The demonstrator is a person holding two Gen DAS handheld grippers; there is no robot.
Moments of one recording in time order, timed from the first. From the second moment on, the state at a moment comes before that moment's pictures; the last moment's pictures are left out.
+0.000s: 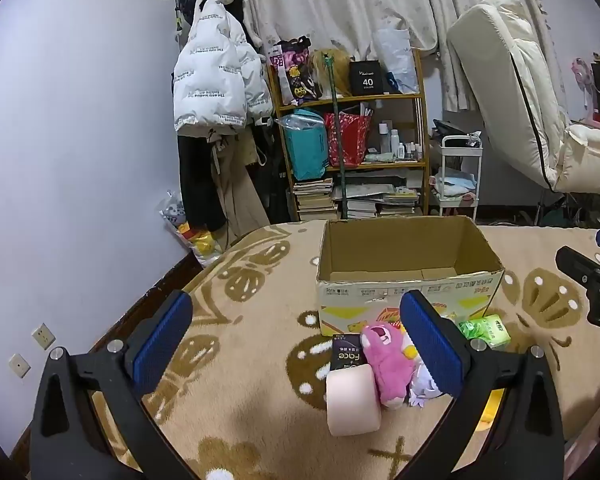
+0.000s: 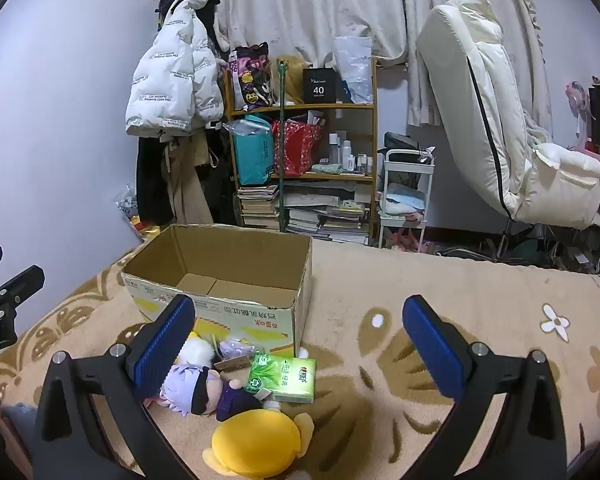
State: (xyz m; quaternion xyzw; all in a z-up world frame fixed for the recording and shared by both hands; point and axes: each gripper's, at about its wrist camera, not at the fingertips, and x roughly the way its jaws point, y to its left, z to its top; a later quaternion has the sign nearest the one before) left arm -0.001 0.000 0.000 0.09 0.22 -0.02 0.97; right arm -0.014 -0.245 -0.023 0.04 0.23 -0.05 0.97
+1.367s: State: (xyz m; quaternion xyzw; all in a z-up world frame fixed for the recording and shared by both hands) left arm 0.007 0.002 -0.004 0.09 0.23 -0.02 0.97; right arm -0.014 -0.244 -0.026 0.04 0.23 -0.05 0.97
